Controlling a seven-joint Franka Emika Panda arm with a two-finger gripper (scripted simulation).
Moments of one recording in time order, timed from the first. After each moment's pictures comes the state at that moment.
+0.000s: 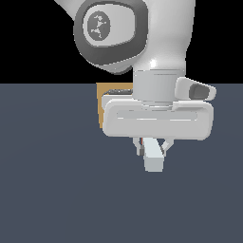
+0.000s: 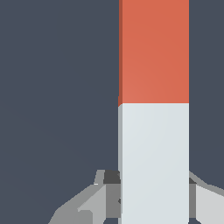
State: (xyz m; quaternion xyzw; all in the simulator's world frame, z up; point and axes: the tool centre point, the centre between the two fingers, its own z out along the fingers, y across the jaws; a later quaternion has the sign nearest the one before) arm 0.064 -0.071 0.056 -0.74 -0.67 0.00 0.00
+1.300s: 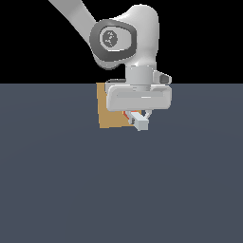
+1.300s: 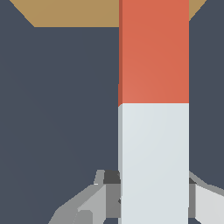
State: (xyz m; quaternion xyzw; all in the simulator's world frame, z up) arm 0.054 0.076 0.078 -0.63 -0.78 0.00 0.00
